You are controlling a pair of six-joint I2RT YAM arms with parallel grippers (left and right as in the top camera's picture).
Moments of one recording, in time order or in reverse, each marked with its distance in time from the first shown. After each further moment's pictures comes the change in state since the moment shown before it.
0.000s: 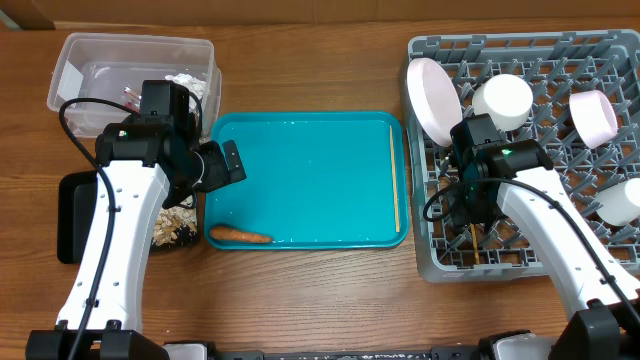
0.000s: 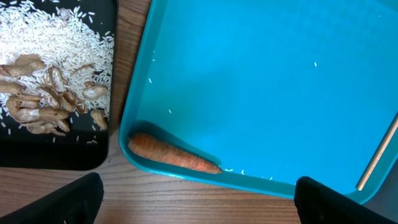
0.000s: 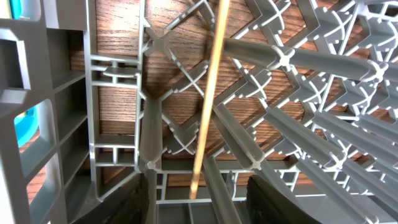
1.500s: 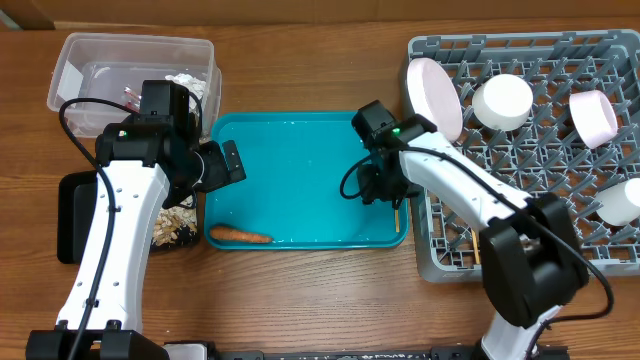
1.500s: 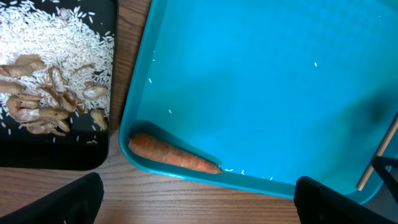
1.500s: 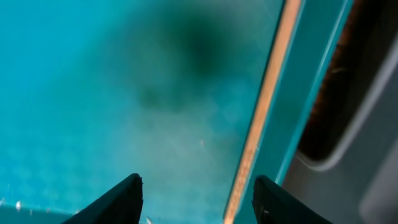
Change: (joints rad) left arm 0.000 0.000 0.000 0.000 0.000 0.000; right arm 0.308 0.421 0.270 0.159 -0.185 0.319
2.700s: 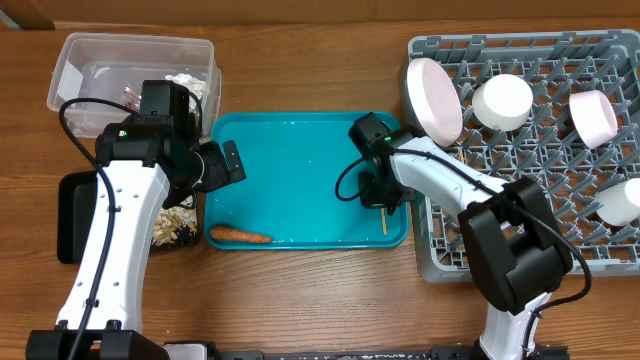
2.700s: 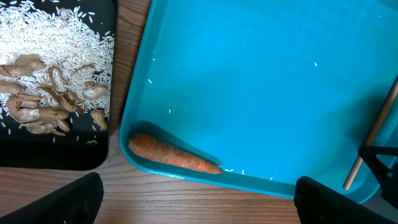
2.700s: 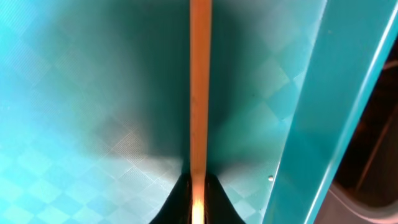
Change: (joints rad) left arm 0.000 0.000 0.000 0.000 0.000 0.000; right arm 0.002 0.074 -0.060 0.089 0.008 0.081
